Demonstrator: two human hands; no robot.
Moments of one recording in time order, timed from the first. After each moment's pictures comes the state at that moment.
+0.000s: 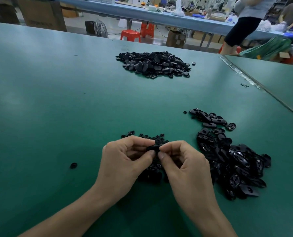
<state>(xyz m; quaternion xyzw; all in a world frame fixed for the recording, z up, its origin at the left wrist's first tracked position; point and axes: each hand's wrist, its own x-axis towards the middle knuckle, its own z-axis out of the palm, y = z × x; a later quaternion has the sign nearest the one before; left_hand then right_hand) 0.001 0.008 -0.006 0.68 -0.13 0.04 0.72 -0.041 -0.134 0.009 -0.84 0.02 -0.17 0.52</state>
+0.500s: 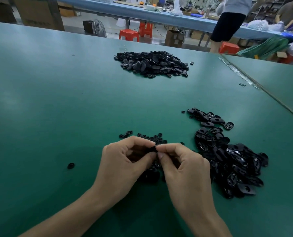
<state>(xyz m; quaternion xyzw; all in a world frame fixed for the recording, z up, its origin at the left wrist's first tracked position) 0.000 0.007 -0.009 0.72 -0.15 0.05 0.68 -0.046 -0.129 0.011 -0.86 0.01 -0.22 0.47</state>
